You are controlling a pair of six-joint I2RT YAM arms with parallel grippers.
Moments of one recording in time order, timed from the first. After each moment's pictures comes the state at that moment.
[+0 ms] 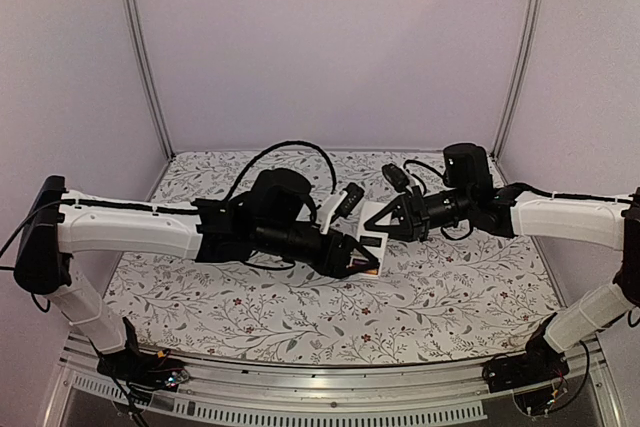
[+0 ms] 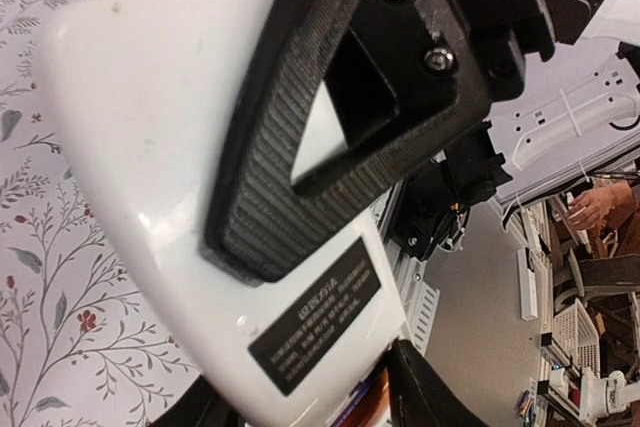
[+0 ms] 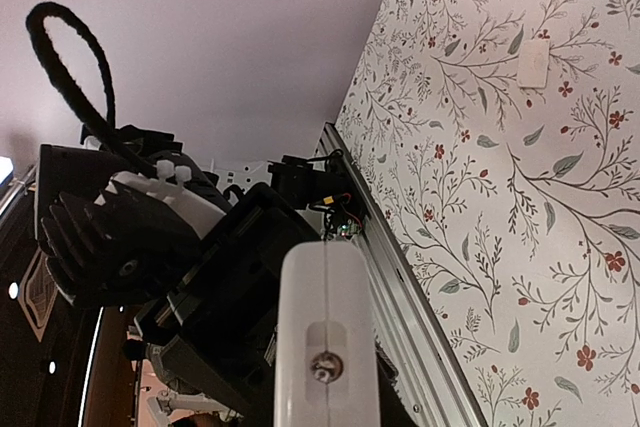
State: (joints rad) left arm -1.11 1.61 1.10 0.01 0.31 -0.53; right arm 0.64 1.44 0.88 0.13 -0.98 0.85
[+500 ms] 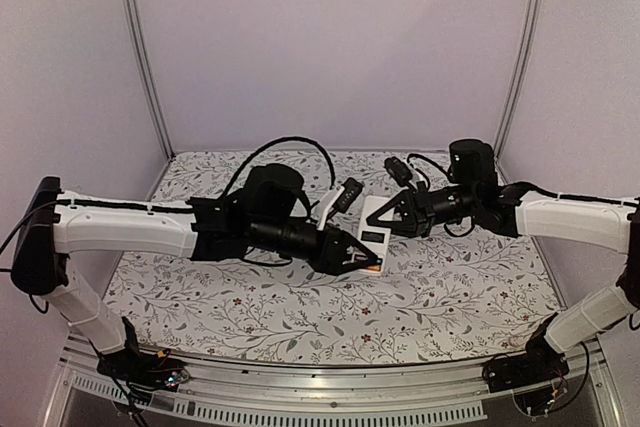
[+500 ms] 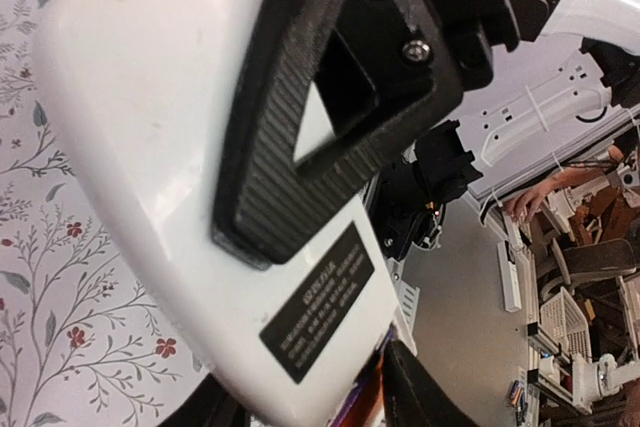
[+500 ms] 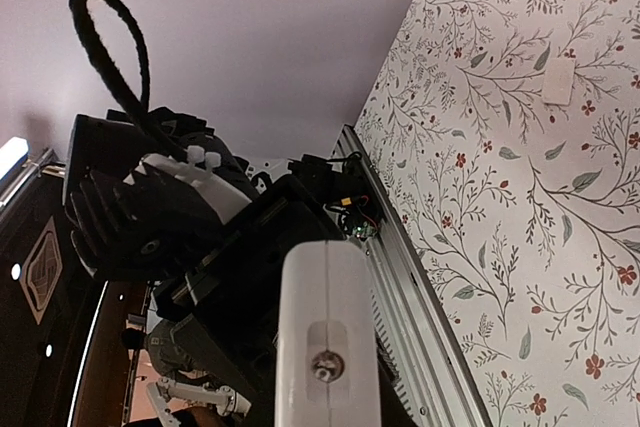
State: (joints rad) left arm -1.09 1.59 1.09 0.06 0.38 -0.53; right arm 0.63 1.41 0.88 0.16 -1.02 0.84
